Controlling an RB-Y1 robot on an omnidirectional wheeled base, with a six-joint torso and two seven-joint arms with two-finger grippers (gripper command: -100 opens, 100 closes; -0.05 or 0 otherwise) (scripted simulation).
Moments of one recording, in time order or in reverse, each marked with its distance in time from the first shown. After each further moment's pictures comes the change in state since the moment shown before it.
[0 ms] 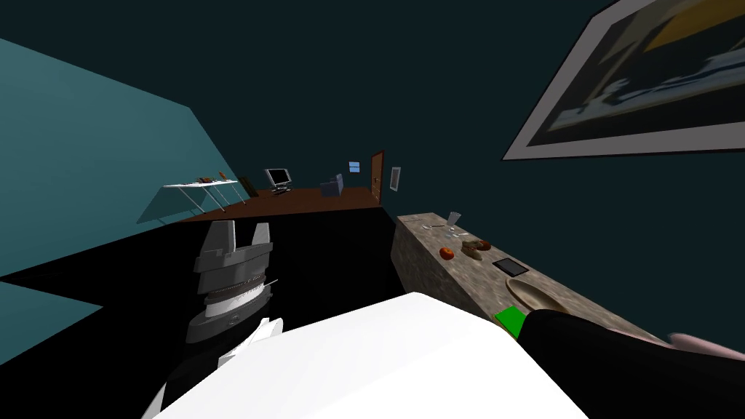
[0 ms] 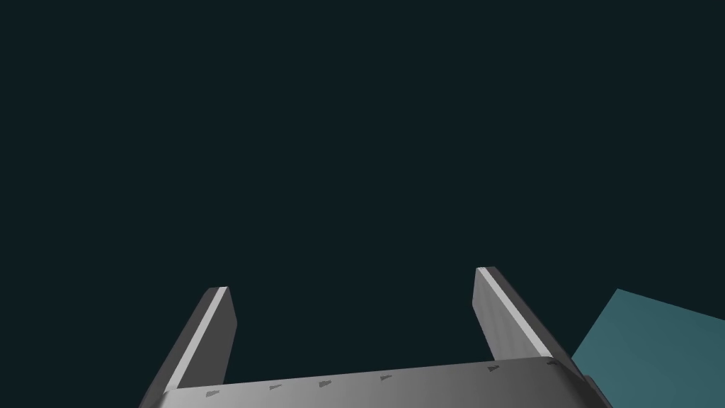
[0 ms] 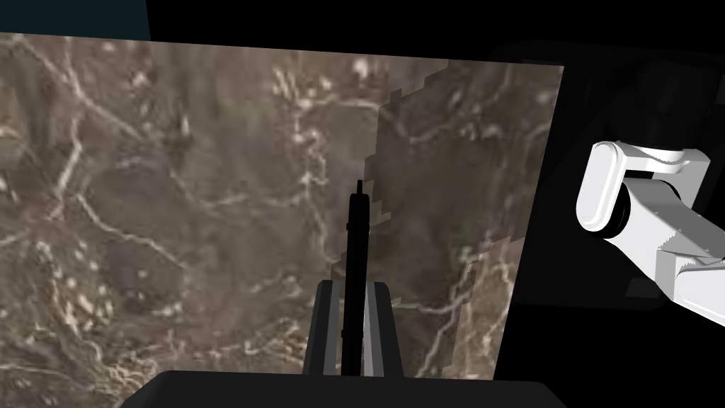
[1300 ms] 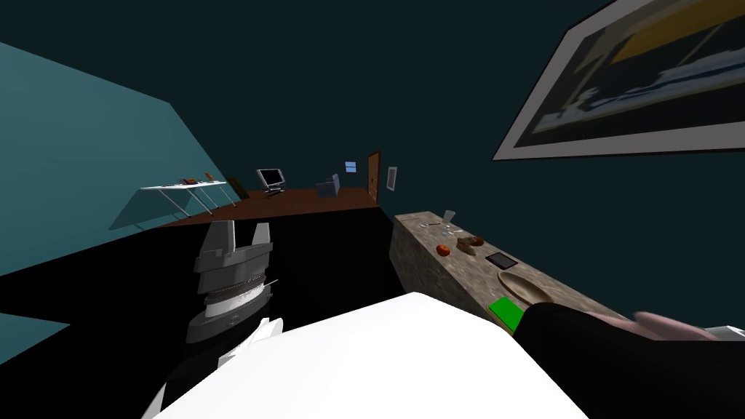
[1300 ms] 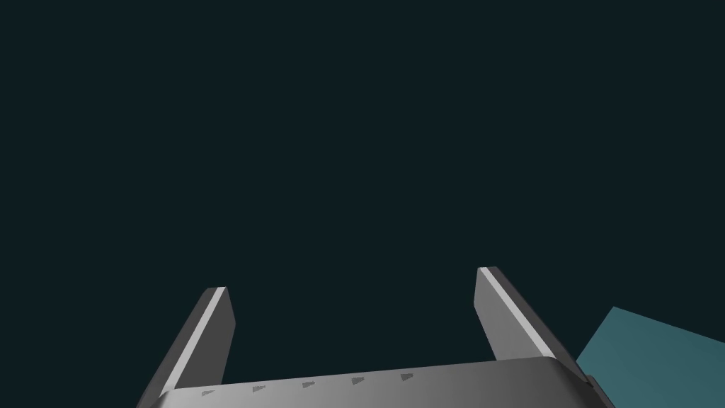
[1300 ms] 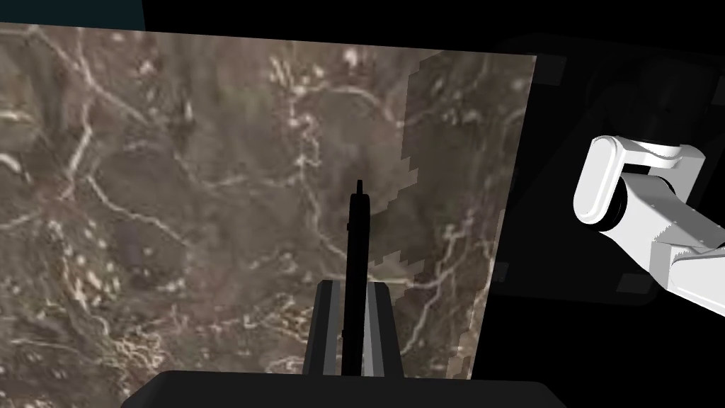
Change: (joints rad) left arm 0.000 0.000 0.000 0.000 0.000 0.000 0.000; right arm -0.174 -0.133 0.266 0.014 -0.231 -0.041 0.110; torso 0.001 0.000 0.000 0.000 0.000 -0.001
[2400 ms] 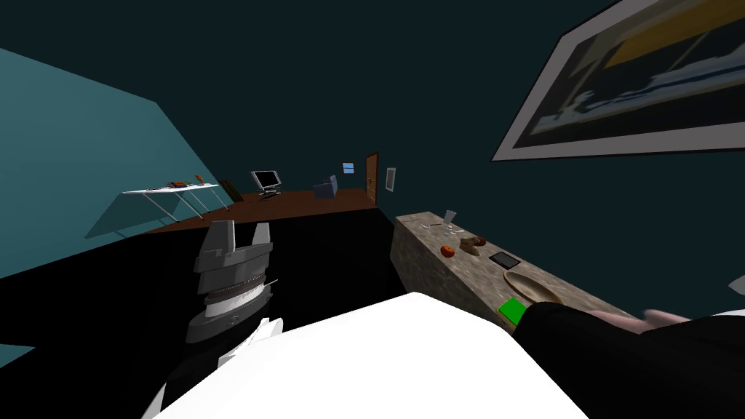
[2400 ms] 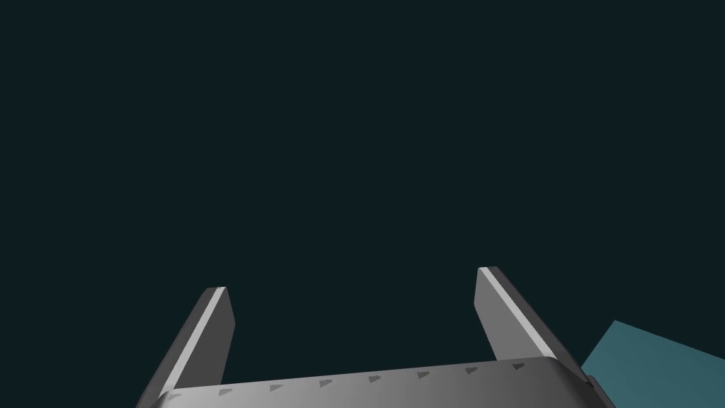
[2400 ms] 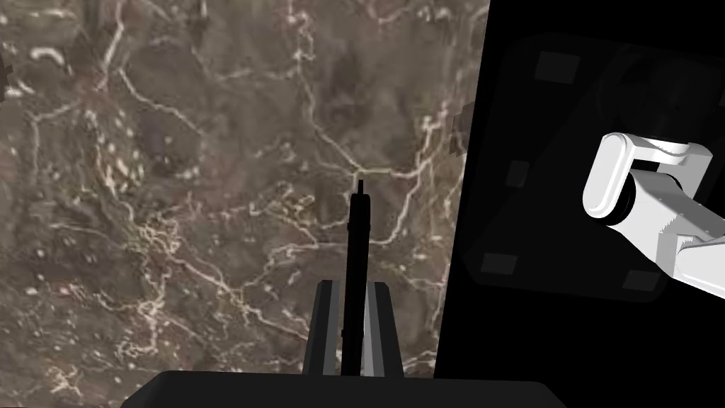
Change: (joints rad) left arm 0.000 0.000 0.000 0.000 0.000 0.000 0.000; right arm -0.018 -0.159 0.080 -0.007 -0.120 -0.075 0.017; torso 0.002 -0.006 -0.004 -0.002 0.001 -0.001
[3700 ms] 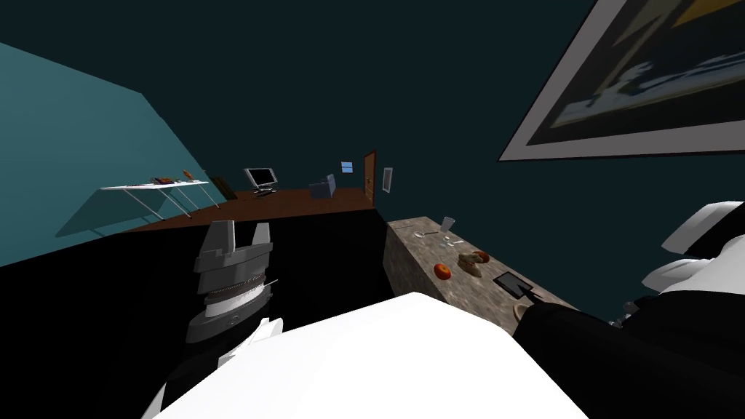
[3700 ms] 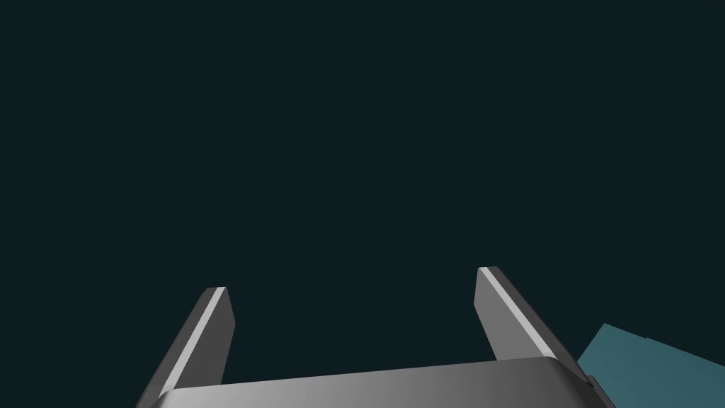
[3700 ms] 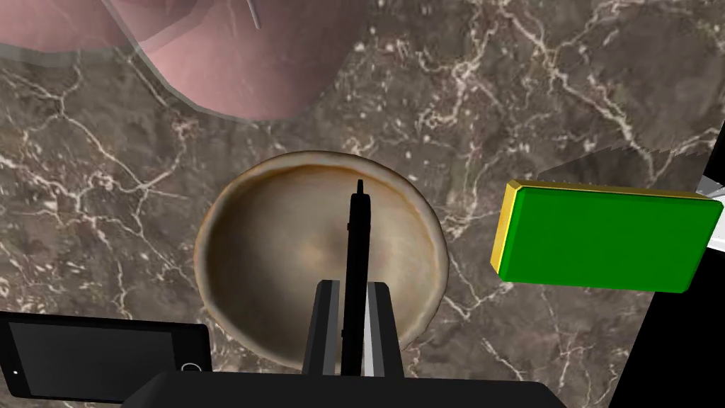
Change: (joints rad) left arm 0.000 0.000 0.000 0.000 0.000 0.000 0.000; right arm 0.020 -0.205 0.001 -0.048 -0.096 -0.101 -0.051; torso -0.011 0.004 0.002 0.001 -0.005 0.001
